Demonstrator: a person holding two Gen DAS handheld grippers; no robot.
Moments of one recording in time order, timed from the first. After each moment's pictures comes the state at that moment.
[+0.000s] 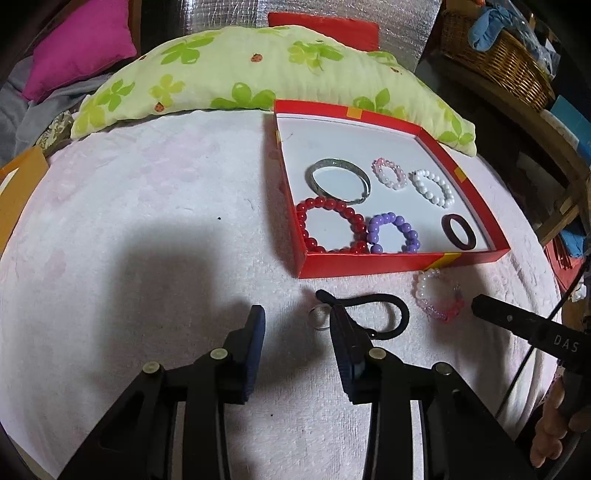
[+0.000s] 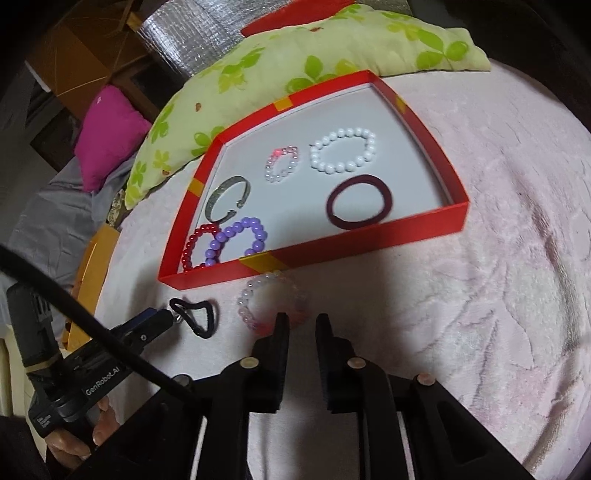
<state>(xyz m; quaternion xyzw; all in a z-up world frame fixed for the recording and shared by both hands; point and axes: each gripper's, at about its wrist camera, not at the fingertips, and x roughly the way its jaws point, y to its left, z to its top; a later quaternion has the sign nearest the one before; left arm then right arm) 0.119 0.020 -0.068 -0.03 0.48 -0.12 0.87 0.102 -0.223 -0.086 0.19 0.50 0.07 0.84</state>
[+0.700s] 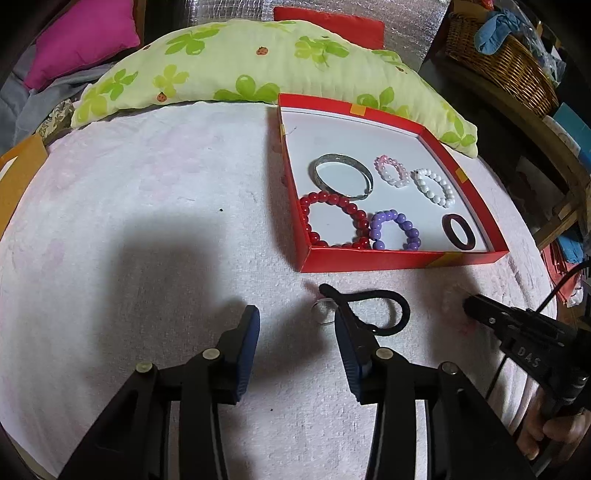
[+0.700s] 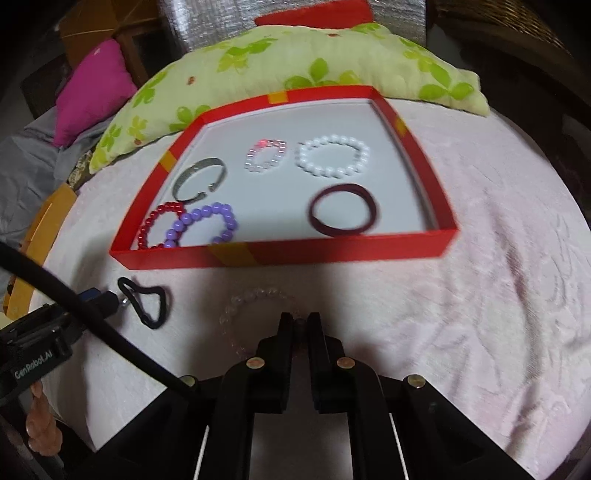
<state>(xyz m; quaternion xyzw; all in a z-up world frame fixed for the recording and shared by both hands) 0.120 0.022 -0.072 -0.04 0.49 -0.13 0.86 0.106 -0.209 -0.094 0.07 0.50 0.01 0.86</state>
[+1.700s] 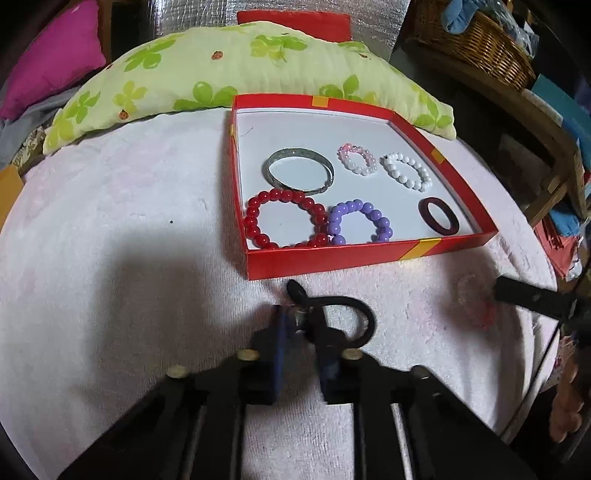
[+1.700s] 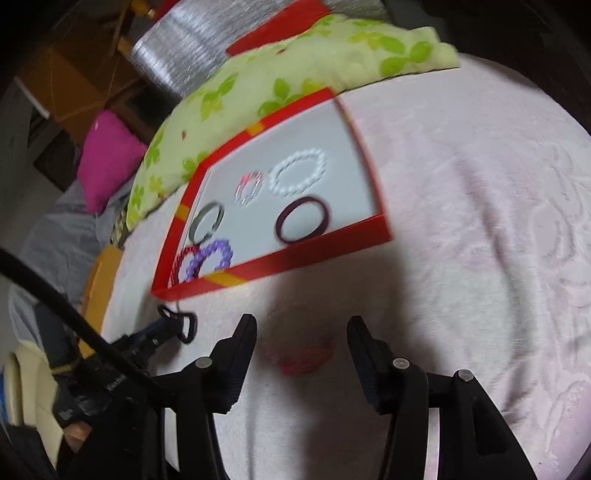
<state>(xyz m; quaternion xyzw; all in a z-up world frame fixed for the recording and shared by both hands) 0.123 -0.008 -0.077 -0.01 0.47 -0.16 0.87 0.090 -0.271 -0.085 0.22 0.49 0.08 0.84</state>
